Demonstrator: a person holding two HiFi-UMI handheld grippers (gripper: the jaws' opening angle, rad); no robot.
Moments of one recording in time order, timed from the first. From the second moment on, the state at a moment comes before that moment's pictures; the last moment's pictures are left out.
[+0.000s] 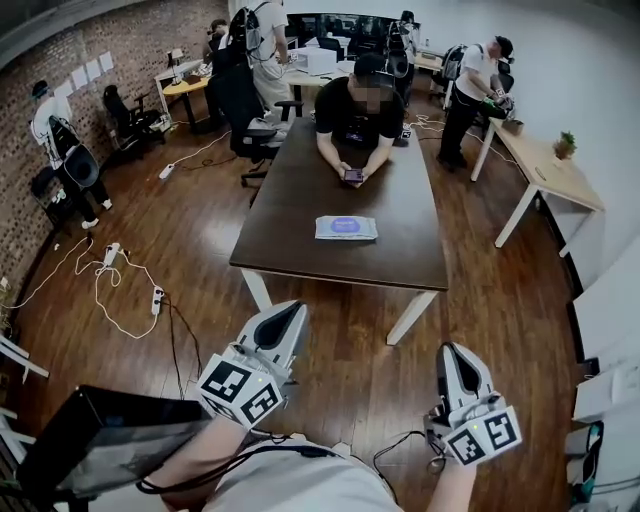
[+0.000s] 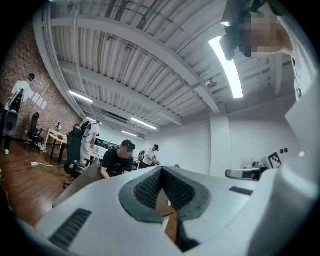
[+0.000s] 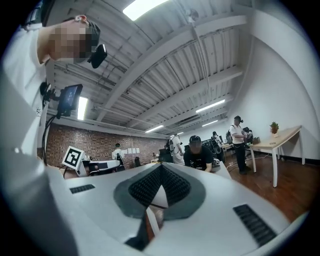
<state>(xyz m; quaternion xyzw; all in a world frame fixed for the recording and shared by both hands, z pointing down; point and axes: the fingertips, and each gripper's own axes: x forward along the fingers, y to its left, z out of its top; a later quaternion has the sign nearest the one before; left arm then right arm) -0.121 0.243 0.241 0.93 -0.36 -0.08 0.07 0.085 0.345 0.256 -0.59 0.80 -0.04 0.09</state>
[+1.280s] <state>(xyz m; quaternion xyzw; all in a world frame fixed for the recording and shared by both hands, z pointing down) -0.119 0.227 0.264 0.94 -0.34 -0.06 0.05 0.067 0.330 0.257 -0.60 0.79 -0.03 0.05</state>
